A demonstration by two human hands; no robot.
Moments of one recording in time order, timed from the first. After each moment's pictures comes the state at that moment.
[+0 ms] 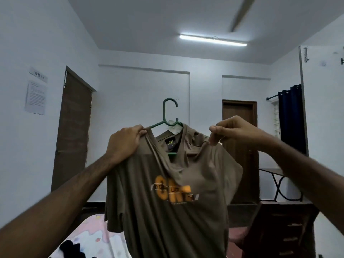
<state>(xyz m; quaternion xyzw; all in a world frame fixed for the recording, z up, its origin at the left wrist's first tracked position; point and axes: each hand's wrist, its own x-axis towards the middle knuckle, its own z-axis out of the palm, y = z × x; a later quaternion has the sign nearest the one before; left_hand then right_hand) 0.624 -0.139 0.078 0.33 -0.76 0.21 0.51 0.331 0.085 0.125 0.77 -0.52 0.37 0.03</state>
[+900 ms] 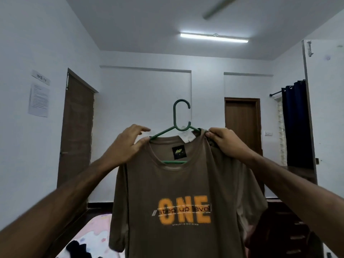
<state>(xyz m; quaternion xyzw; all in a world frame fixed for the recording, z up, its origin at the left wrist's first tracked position) 0.645 -0.138 0.069 0.19 -0.85 0.08 0.49 0.323 0.010 0.089 0.66 -0.59 0.43 0.16</state>
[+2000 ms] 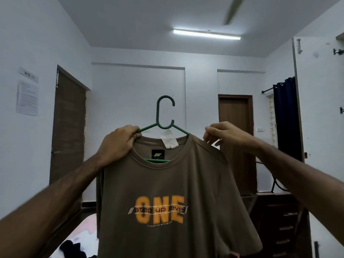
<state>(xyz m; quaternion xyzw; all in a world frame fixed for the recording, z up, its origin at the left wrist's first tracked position) 0.632 -0.133 0.073 0.24 -0.83 0.17 0.47 0.305 0.046 0.102 0.71 -0.58 0.41 -0.02</state>
